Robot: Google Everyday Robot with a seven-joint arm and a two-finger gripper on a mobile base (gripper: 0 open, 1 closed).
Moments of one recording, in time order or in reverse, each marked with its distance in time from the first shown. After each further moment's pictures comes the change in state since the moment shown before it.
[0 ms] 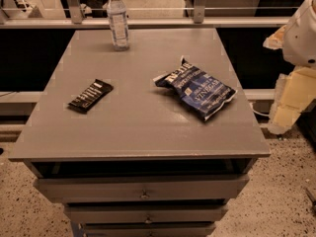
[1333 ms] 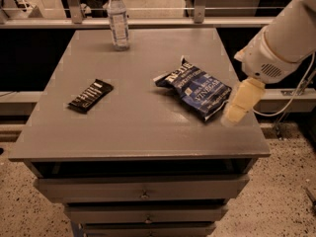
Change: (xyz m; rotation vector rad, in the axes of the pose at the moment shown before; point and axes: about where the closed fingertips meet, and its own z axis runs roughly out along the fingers) arm -0.034 -0.036 0.082 0.001 -0.152 0.117
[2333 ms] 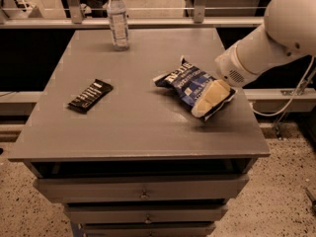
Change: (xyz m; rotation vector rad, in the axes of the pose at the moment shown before) arm -0.031 -0.041 0.075 0.028 -0.173 0.117
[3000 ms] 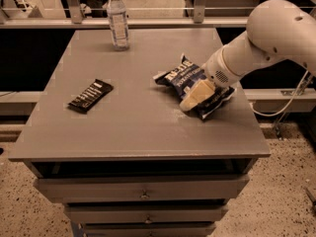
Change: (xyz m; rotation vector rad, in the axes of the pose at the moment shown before) arm -0.014 -0.013 0.042 -0.032 -0.046 0.050
